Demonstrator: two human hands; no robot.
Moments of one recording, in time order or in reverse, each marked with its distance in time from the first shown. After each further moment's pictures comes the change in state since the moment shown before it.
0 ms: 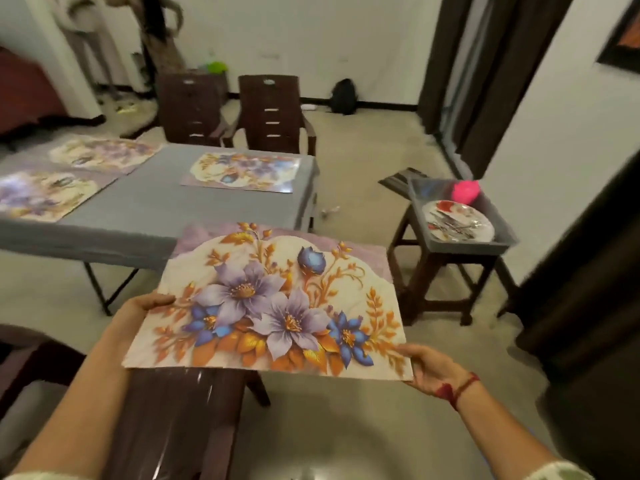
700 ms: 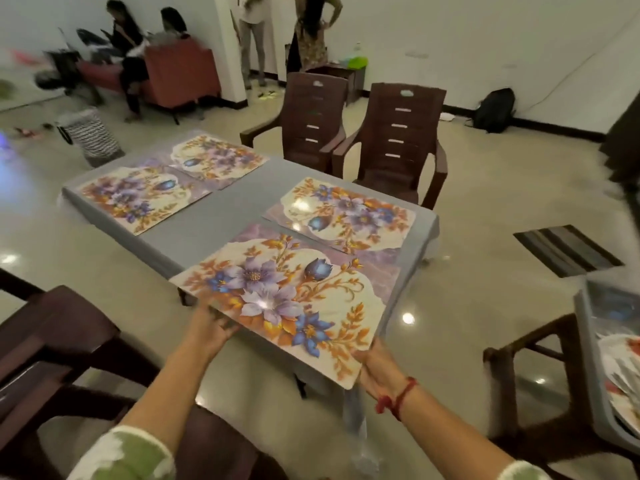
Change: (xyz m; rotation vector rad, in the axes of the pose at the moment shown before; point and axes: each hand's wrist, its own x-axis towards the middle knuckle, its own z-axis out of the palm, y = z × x) left_hand 0.199 0.133 0.070 -0.340 0.569 0.365; right_hand 0.326 -0.182 0.251 -0.127 -0.254 -0.068
